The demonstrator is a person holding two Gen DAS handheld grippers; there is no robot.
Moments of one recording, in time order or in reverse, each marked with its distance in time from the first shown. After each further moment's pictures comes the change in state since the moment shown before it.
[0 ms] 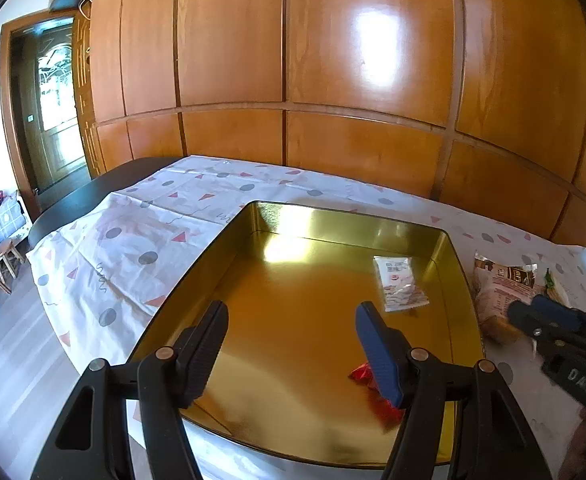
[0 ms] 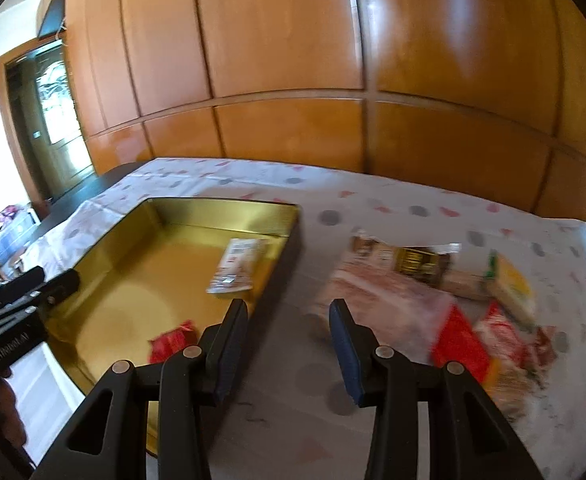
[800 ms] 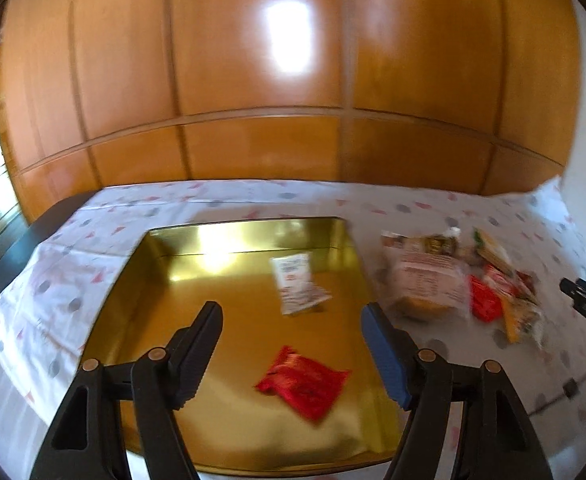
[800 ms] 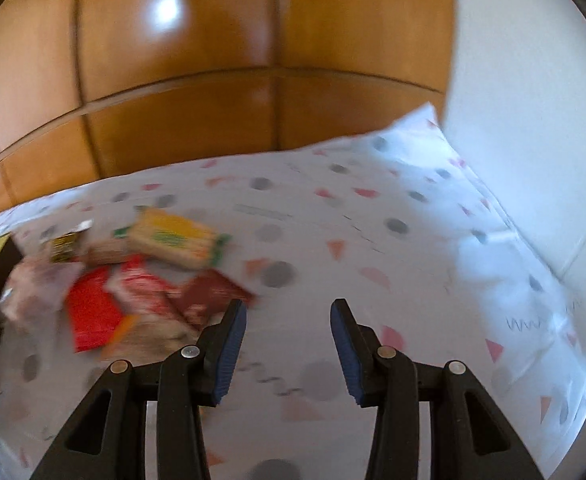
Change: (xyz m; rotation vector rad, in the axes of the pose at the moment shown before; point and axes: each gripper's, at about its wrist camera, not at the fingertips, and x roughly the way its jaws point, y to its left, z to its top) left arm -0.006 -0.074 0.016 0.234 0.035 -0.252; right arm -0.060 -0.236 -0.080 0.369 0.025 -0.550
